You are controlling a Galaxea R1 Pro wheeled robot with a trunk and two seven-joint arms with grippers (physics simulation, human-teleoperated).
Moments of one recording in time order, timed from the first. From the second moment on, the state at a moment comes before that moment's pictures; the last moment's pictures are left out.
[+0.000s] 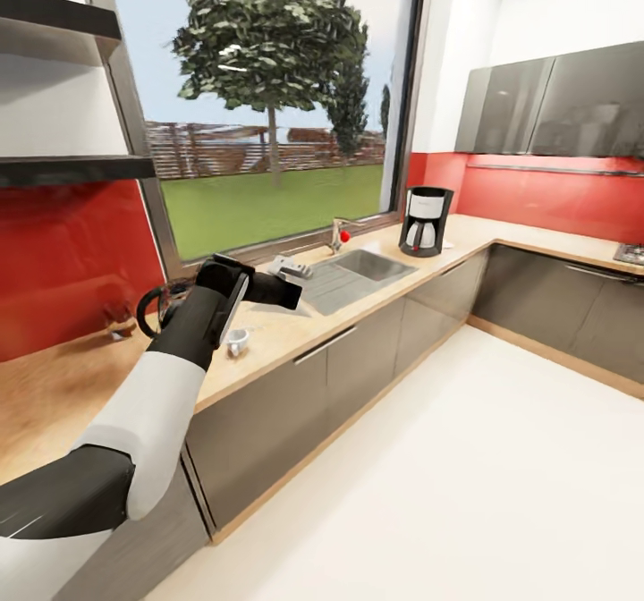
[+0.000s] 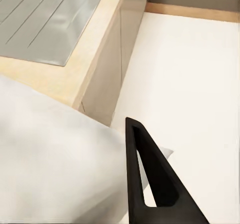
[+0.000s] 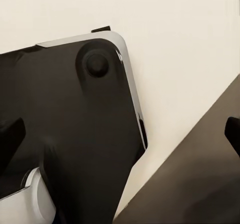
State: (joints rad) left arm -1.16 -0.12 -0.14 -0.96 -0.30 0.91 -0.64; right arm 0.00 -0.05 -0.05 -0.15 -0.20 -0.07 0.00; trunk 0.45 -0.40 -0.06
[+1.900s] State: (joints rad) left arm -1.16 -0.12 -0.14 -0.96 -0.30 0.91 -0.63; right arm 0.00 -0.05 -0.05 -0.18 -0.20 -0.07 0.00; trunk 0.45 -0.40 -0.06
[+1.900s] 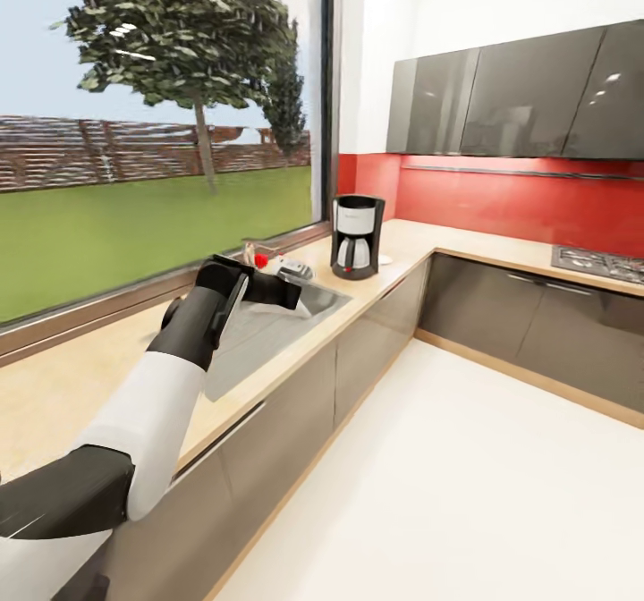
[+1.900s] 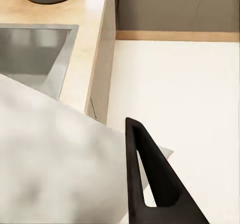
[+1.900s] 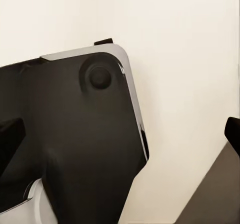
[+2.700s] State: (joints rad) left arm -1.17 -0.12 -0.14 -0.96 -0.30 0.93 -0.64; right arm 0.00 -0.05 -0.05 -0.18 -0.20 -0.07 0.00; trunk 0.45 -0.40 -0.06
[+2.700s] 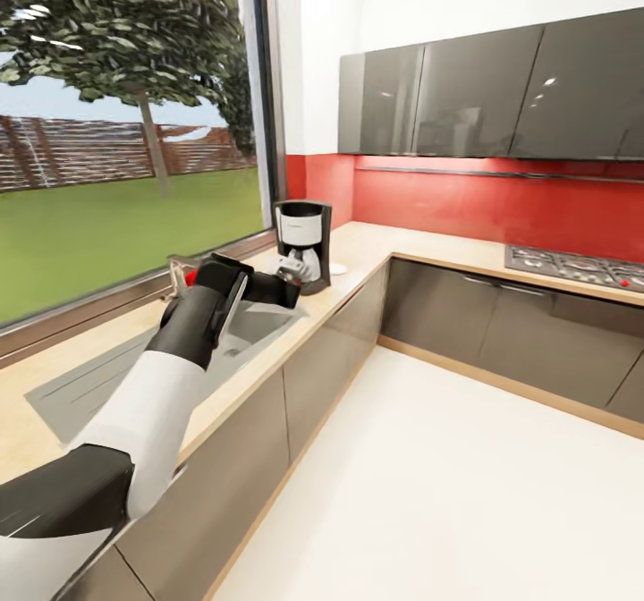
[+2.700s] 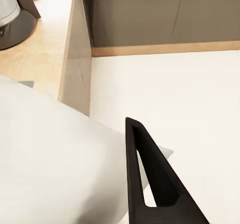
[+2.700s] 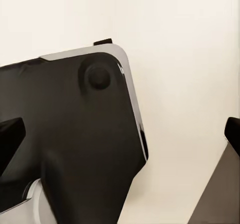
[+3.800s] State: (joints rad) left arm -1.71 -0.12 -0.15 -0.51 -0.34 1.01 -0.63; right arm 0.00 -0.05 -0.04 -0.19 -0.20 -0.07 0.00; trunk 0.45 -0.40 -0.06
